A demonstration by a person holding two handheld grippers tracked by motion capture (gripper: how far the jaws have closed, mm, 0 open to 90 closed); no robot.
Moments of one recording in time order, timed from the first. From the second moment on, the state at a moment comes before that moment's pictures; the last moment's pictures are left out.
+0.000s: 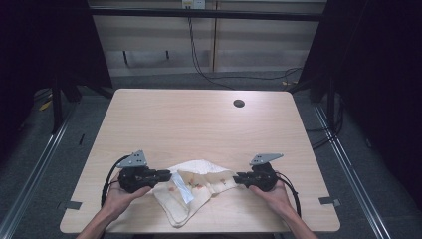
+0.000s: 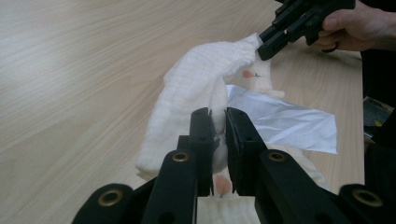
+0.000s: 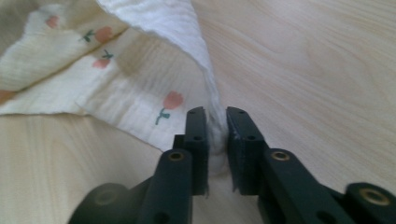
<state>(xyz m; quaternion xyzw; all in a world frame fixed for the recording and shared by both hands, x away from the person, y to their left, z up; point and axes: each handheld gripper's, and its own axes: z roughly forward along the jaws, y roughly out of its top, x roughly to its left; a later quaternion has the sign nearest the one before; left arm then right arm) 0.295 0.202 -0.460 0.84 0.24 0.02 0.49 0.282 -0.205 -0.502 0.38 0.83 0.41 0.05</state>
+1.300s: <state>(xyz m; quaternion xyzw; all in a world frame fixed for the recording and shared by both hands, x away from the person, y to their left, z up) 0.295 0.209 -0.400 0.81 0.22 0.06 0.54 0.297 -0.224 -0.386 0.30 0.78 0.54 0.08</state>
